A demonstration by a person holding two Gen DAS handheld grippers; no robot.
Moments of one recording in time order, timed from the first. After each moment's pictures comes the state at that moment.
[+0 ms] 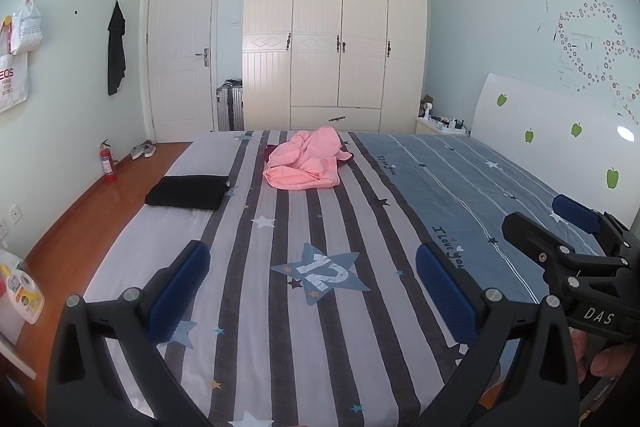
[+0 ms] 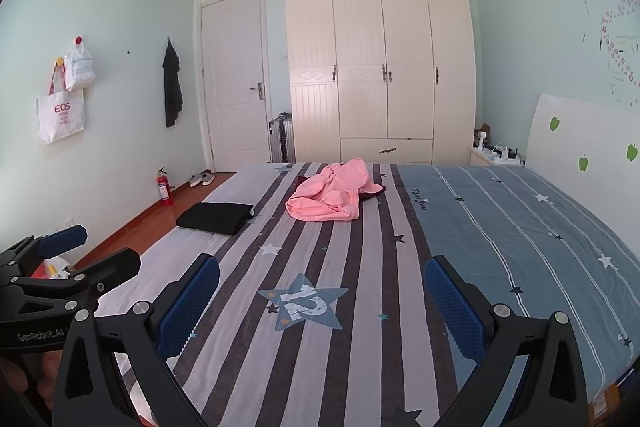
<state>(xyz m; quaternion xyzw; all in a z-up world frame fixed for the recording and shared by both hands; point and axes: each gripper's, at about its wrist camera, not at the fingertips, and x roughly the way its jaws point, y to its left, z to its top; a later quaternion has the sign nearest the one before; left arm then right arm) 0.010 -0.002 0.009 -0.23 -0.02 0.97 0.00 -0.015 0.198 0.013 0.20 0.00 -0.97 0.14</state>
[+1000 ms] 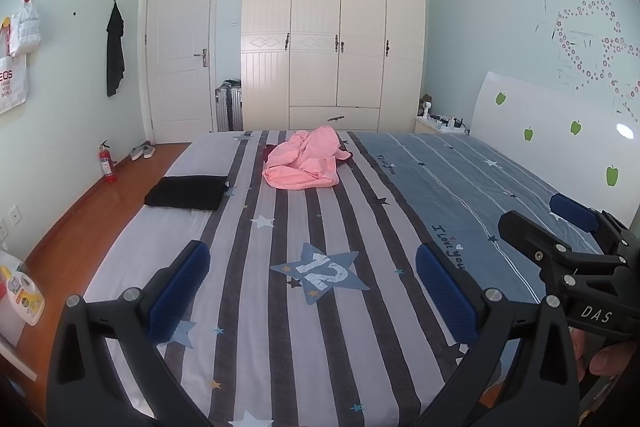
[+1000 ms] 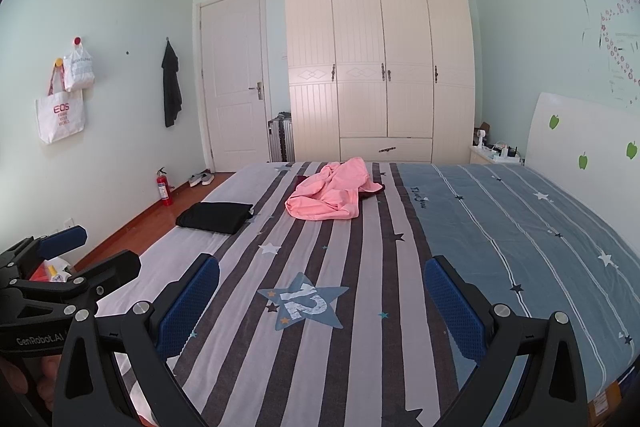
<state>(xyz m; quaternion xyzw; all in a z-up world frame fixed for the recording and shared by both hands) 0.013 -0.001 0.005 -0.22 -0.02 0.97 0.00 -0.016 0.195 0.003 0.20 0.00 -0.97 0.14</state>
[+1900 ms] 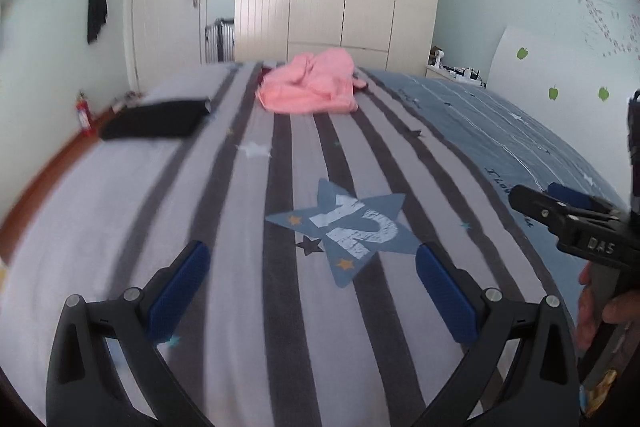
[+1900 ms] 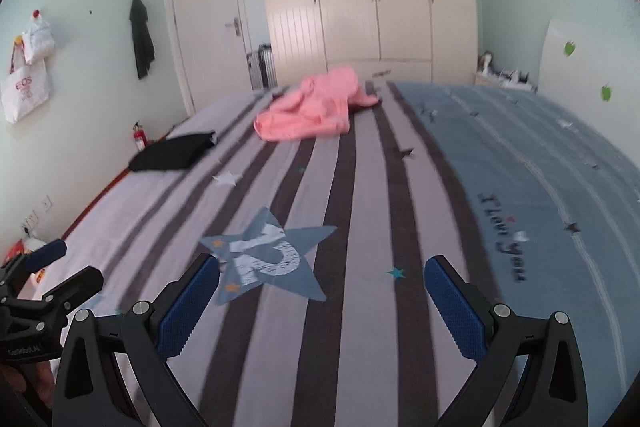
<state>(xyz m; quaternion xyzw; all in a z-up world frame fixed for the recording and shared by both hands) -0.162 -0.049 -0.211 -0.31 -0.05 0.95 0.02 -0.208 0.187 -0.205 0.32 -0.02 -0.94 0.13</state>
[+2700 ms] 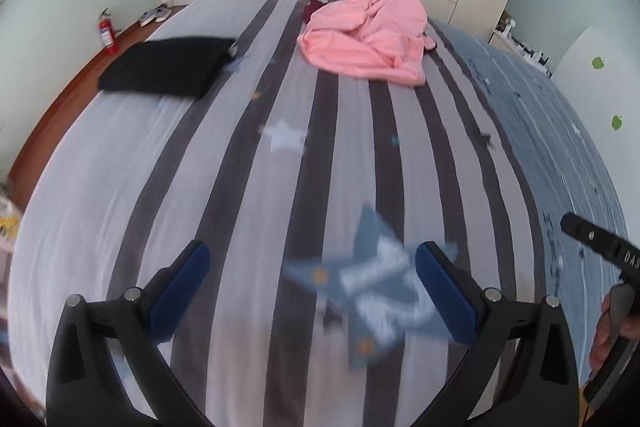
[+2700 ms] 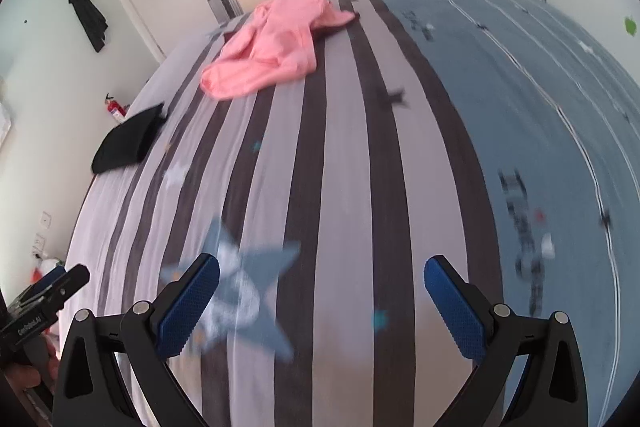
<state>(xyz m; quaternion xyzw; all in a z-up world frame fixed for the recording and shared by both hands) -0.350 -0.078 -0.194 -0.45 -0.09 0.89 -0.03 -0.395 0.214 -0.194 0.49 -0.06 -0.86 0.12</state>
